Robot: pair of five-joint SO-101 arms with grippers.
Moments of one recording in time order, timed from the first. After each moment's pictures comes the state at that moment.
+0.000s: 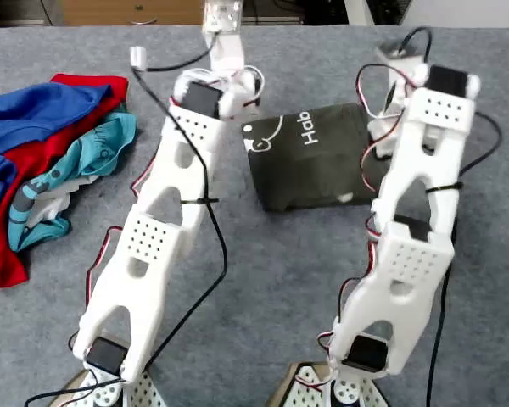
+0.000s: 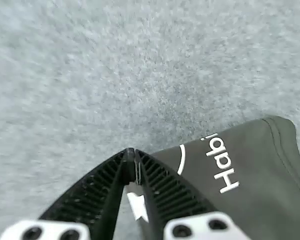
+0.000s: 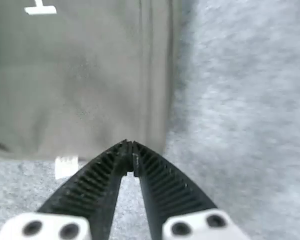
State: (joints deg) left arm 17.3 64.2 -92.0 81.0 5.2; right arm 12.7 36.0 -47.5 101.1 19.2
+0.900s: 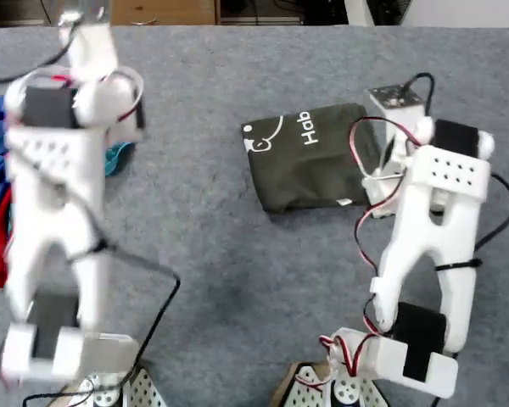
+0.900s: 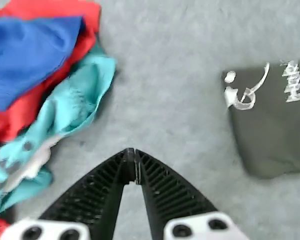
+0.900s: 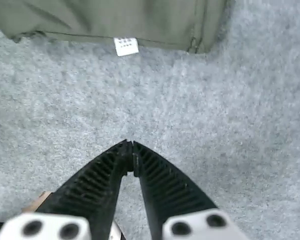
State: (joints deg) left arm -1.8 -9.8 -21.5 93.0 -4.9; right arm 13.8 -7.5 6.5 96.7 19.2
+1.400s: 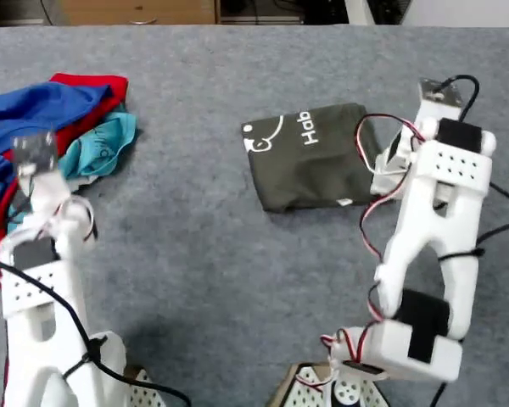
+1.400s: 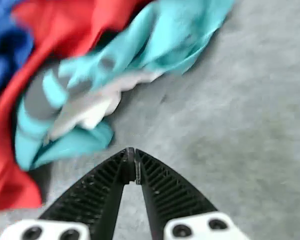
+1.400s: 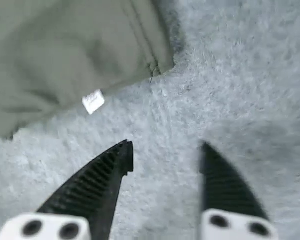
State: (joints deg) left arm -22.7 -49.3 62.6 46.3 -12.9; right arm 14.5 -1.3 6.5 87.6 -7.8
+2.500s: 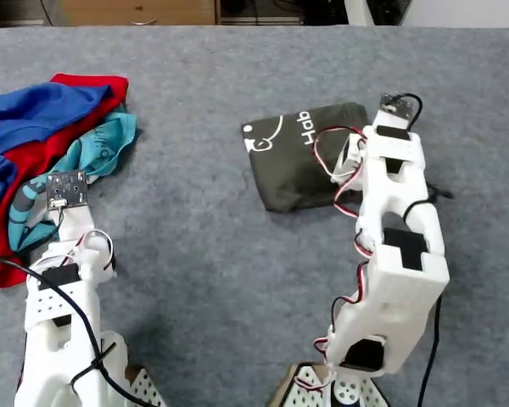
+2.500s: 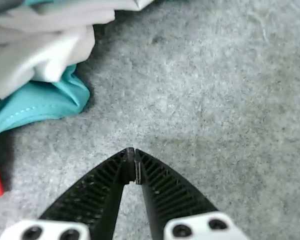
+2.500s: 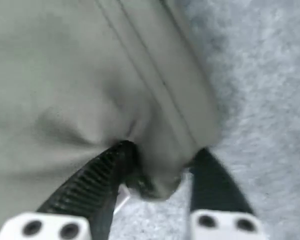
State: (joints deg) left arm -19.3 -50.6 79.3 35.1 -16.0; right arm 7.2 26.2 6.1 61.0 -20.9
